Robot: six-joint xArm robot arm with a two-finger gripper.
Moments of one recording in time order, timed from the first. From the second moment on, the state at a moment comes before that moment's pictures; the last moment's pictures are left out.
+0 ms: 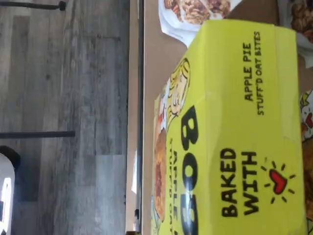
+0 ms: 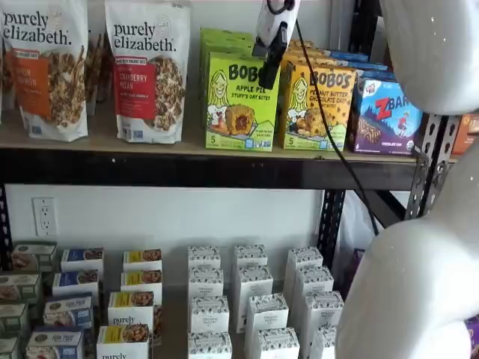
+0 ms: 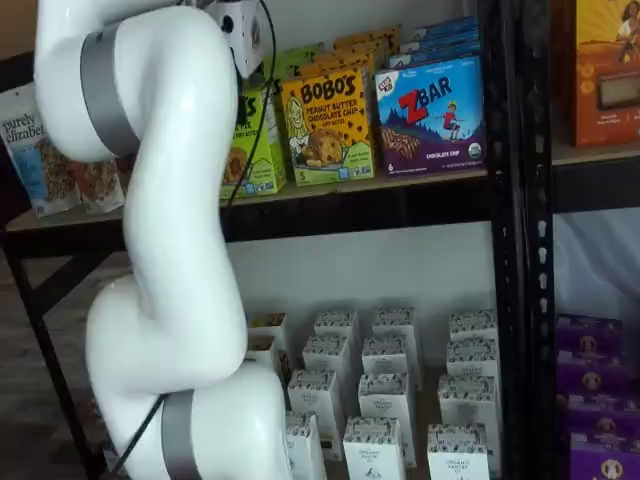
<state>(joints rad) 0.18 -0.13 -1.59 0.18 1.56 -1.36</state>
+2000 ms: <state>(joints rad) 0.19 -0.13 -1.58 0.19 1.53 -1.35</state>
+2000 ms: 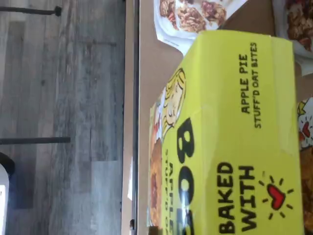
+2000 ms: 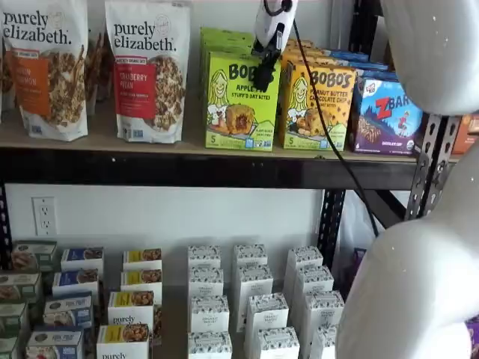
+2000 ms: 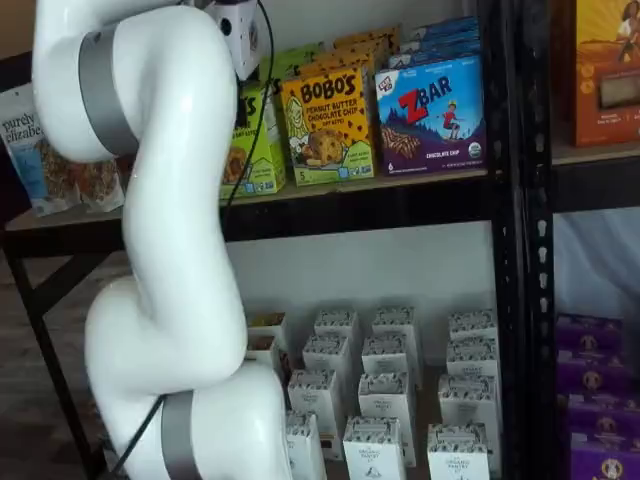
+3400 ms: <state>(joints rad) 0.19 -0.14 -1.57 0.20 1.53 -1.35</state>
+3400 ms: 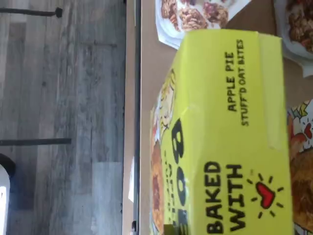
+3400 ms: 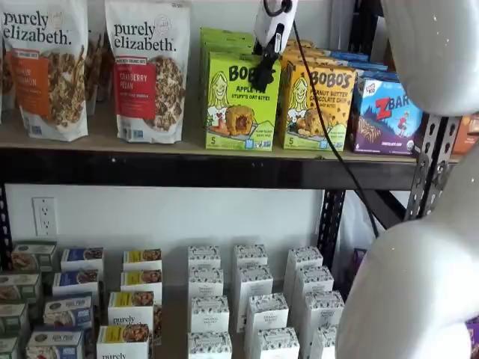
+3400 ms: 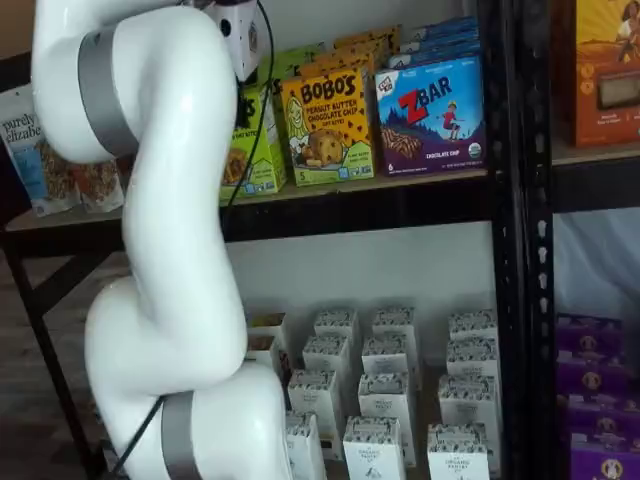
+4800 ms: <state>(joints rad) 0.20 -0.20 -1.58 0.22 1.63 -1.32</state>
